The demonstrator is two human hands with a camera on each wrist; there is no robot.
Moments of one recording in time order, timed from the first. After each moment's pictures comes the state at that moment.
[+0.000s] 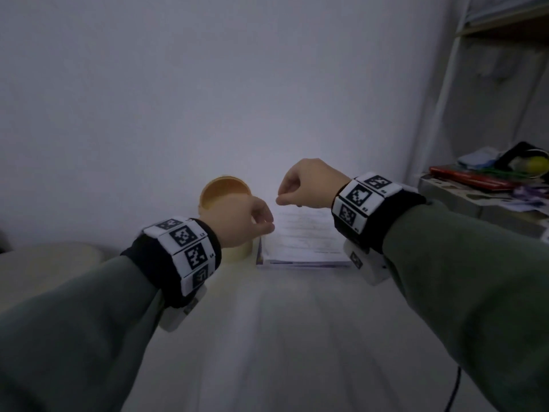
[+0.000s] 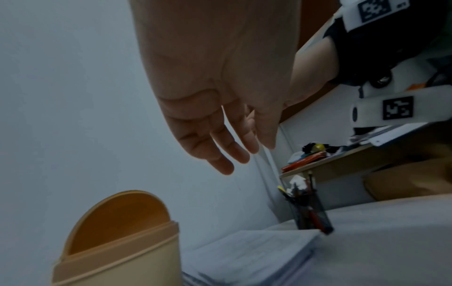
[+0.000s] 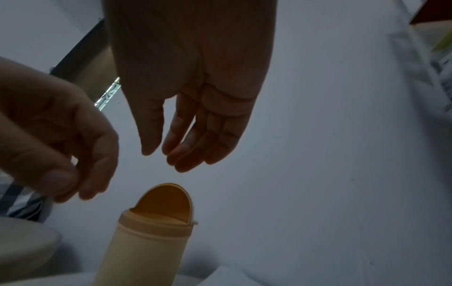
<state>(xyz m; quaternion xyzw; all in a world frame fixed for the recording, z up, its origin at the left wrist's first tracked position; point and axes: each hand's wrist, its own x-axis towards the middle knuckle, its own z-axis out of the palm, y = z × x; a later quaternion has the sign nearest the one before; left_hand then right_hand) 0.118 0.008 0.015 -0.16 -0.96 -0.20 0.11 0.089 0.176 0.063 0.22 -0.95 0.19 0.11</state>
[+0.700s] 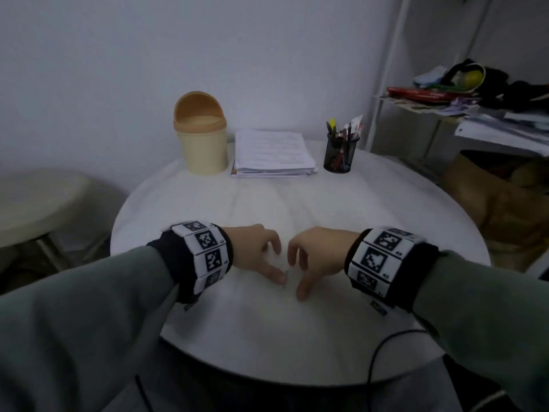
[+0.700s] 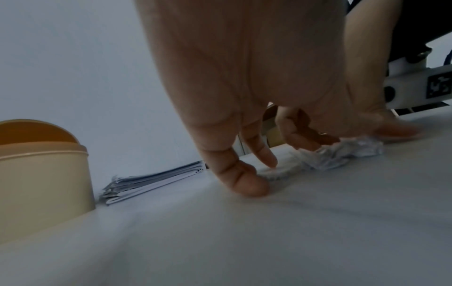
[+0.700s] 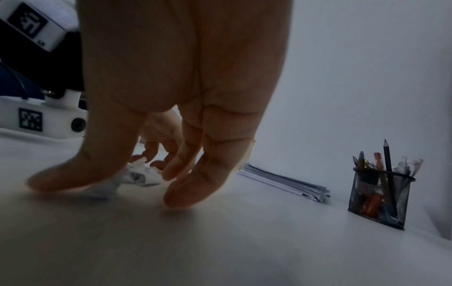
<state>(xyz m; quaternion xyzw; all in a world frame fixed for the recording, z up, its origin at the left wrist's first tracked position) 0.276 0.086 -0.111 -0.21 -0.95 -0.06 -0.22 0.296 0.243 -0.101 0.19 -0.96 0.04 -0.21</state>
